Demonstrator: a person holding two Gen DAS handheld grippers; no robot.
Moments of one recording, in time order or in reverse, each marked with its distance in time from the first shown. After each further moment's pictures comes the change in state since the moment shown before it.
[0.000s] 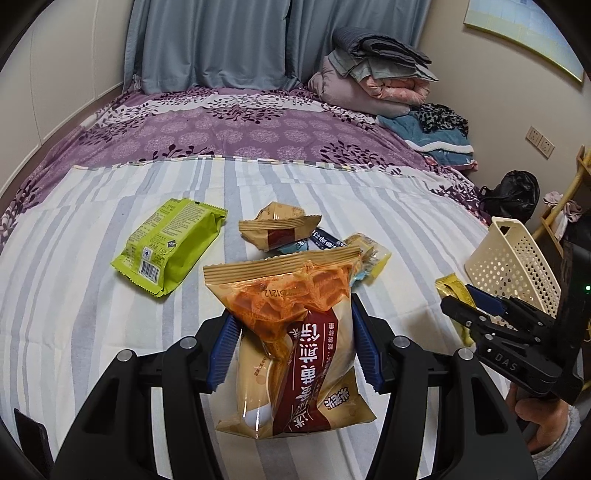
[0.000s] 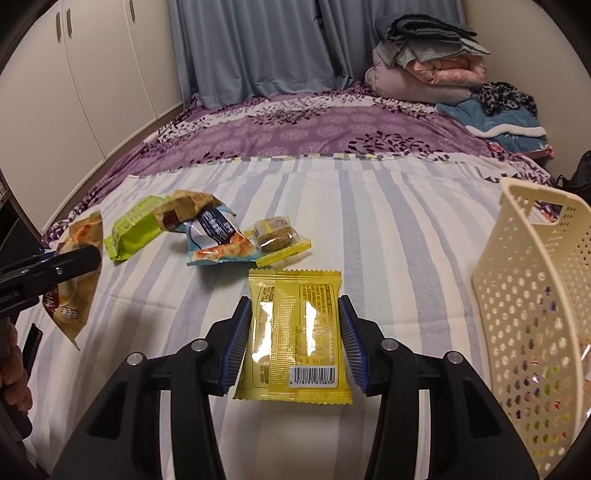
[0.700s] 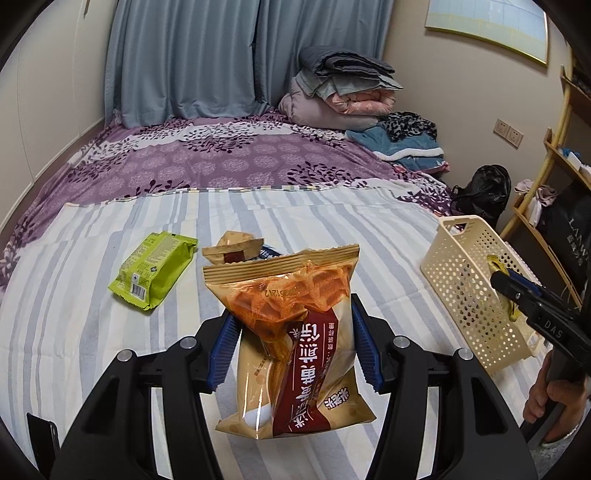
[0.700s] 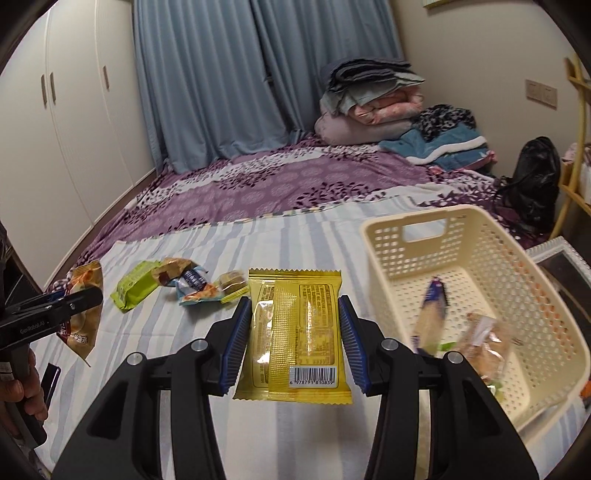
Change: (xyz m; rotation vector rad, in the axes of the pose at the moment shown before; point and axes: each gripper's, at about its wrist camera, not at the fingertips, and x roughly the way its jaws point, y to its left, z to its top) left arm -0.058 -0.052 -0.001 0.096 -0.079 -0.047; right arm -0.124 -0.065 -0.018 0.153 -0.204 -0.109
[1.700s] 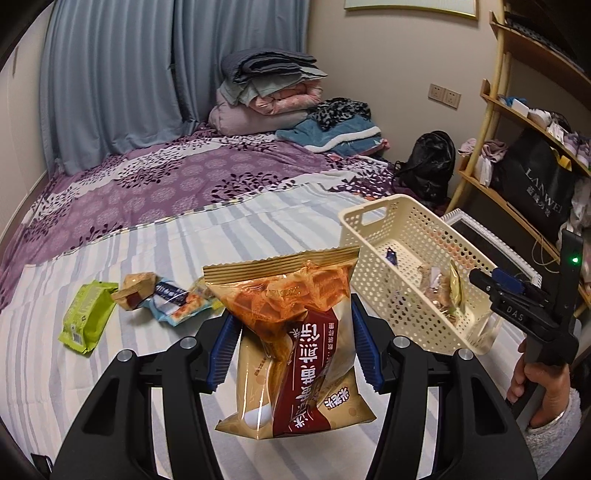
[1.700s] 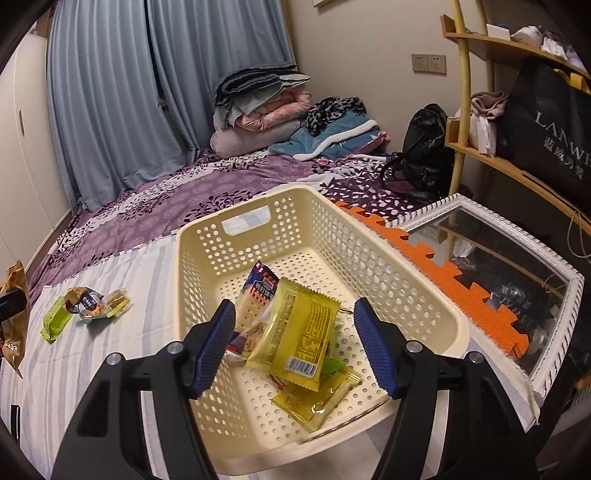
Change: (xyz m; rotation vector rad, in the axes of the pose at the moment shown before) left arm 0.002 -0.129 0.014 0.217 -0.003 -0.126; right arm -0.036 -0.125 -0.030 0.177 -0.037 -0.288
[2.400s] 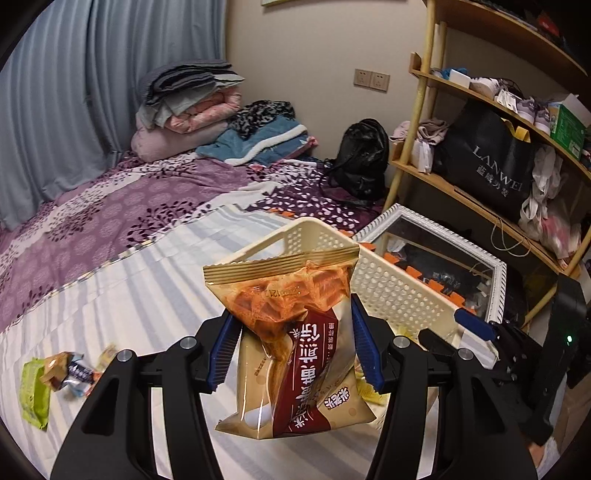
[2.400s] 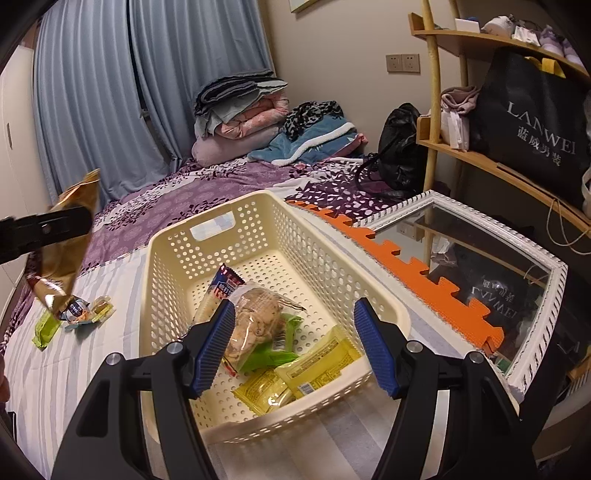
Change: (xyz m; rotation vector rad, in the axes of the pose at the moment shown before) left arm 0.061 -0.128 0.063 0.172 -0.003 -0.189; right arm -0.015 -0.035 -0.005 0.046 -0.019 -0.057
